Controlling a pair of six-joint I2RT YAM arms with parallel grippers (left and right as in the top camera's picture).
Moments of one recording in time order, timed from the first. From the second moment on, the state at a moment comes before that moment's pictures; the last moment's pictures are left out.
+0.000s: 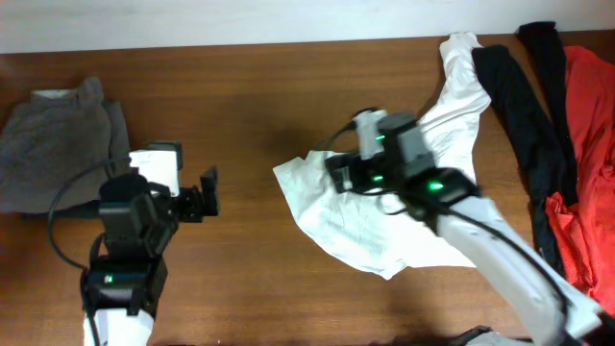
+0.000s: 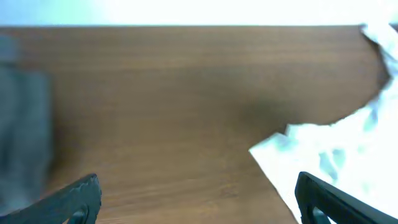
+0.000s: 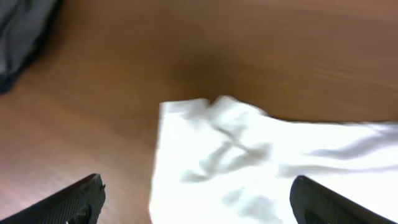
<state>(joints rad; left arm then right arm) -0.01 0.92 0.77 -0.38 0.12 -0.02 0.41 1.41 1.05 -0.42 -0.18 0.20</state>
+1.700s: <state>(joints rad) -0.55 1.62 0.81 -0.22 0.27 -0.57 -0.12 1.20 1.07 -0.94 -0.15 0.20</state>
